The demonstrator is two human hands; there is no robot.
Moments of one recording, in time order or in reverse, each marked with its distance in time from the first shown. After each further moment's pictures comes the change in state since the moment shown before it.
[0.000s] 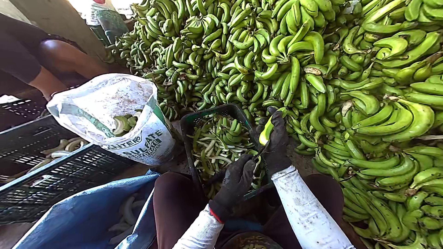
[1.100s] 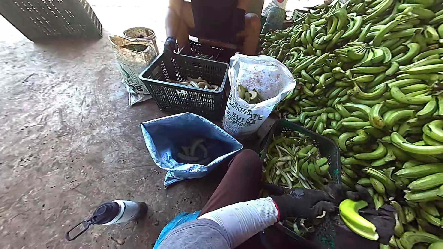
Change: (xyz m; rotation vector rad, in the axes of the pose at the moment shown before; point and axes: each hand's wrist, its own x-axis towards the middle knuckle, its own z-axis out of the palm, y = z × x) left_hand 0.000 -0.035 -0.022 0.107 -0.119 -0.048; right_hand -0.005 0.051 -0.025 0.451 -0.534 0.326
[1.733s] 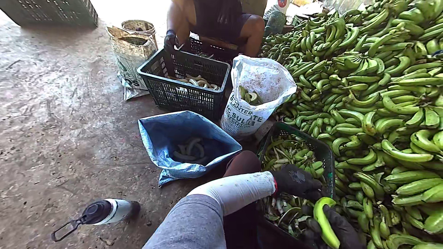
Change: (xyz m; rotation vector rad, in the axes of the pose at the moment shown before) left_hand 0.023 0.006 -0.073 0.661 -0.224 -0.036; right_hand -0.045 -0.016 0.023 -0.390 -0.029 0.750
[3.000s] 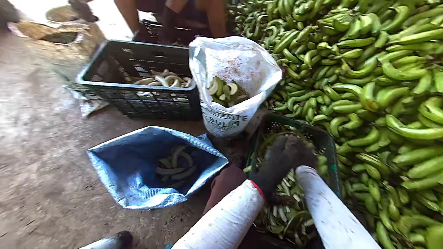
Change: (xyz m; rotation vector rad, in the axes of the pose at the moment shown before) left_hand 0.010 -0.049 -0.039 -1.128 0.545 -0.635; right_hand 0.306 0.002 -0.073 -2.200 0.851 -0.123
